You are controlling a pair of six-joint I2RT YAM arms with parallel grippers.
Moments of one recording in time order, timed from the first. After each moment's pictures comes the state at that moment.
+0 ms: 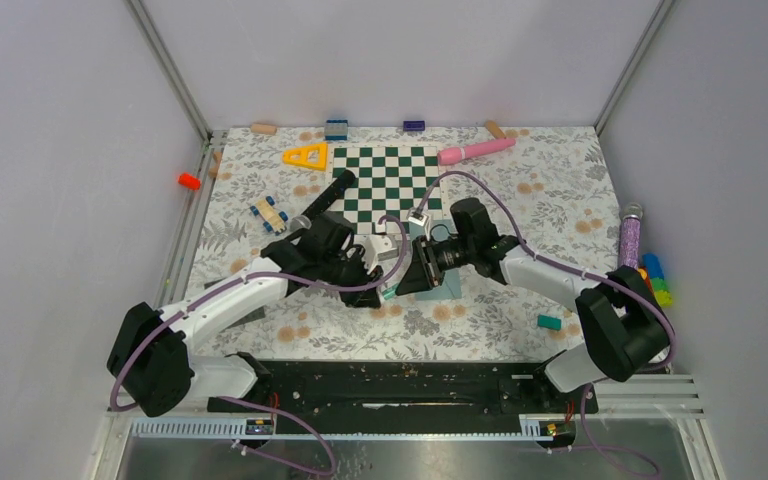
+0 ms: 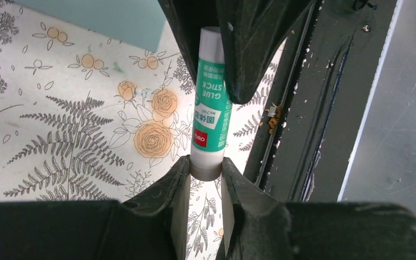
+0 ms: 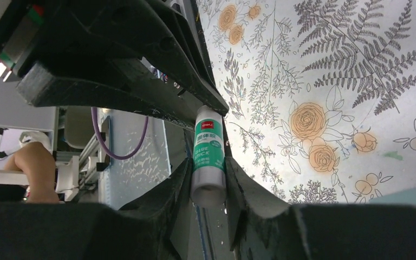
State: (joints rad) left arm -0.70 1.27 0.87 -0.50 0.63 0.21; right arm 0.59 1.48 0.80 0.02 -1.02 0.33
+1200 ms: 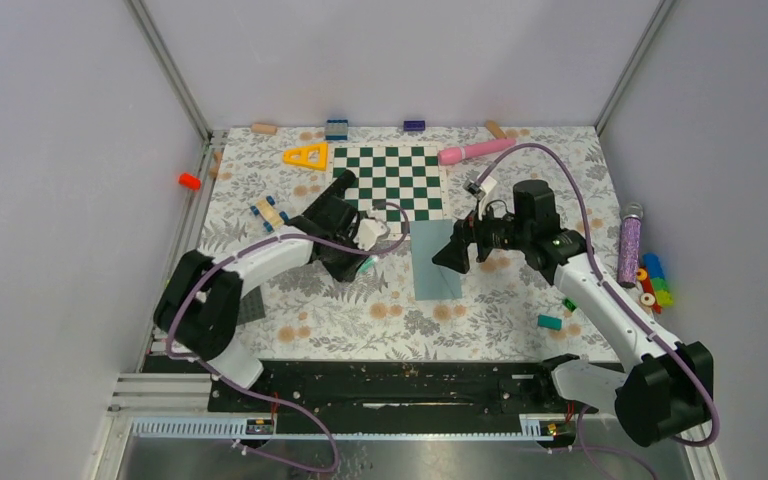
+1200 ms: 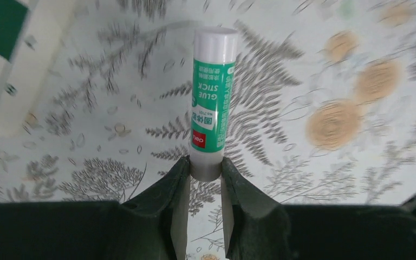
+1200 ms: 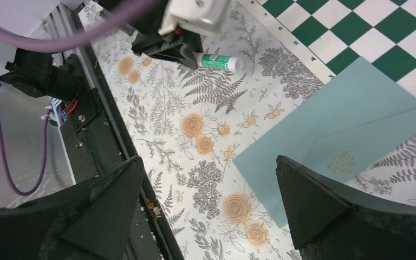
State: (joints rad) left arm -0.56 1.54 0.98 -0.52 0.24 0.32; right arm 0.34 1.16 0.88 -0.32 -0.78 0.01
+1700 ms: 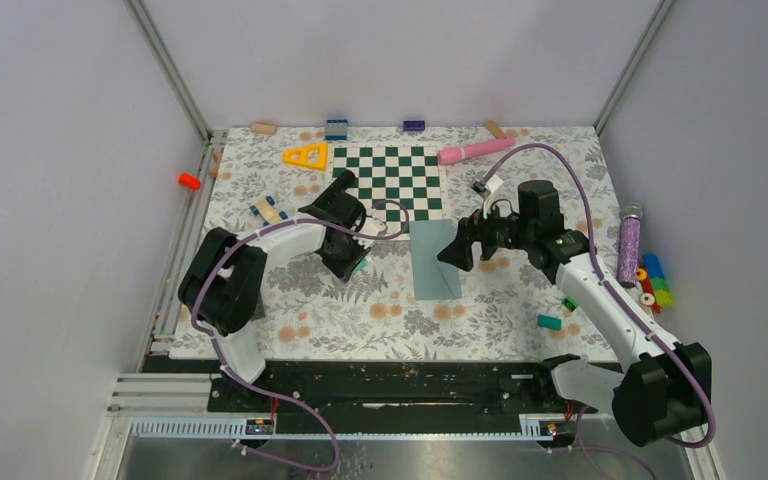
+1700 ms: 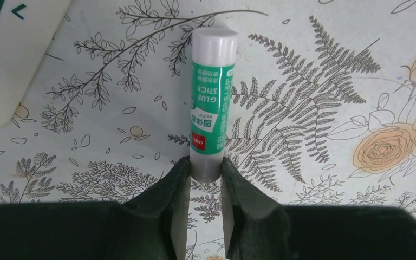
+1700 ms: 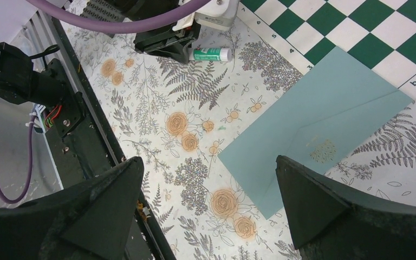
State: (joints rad) left arm -0.53 1.77 1.10 -0.63 0.12 0.25; right arm 0.30 1.16 0.86 -0.33 -0.75 -0.01
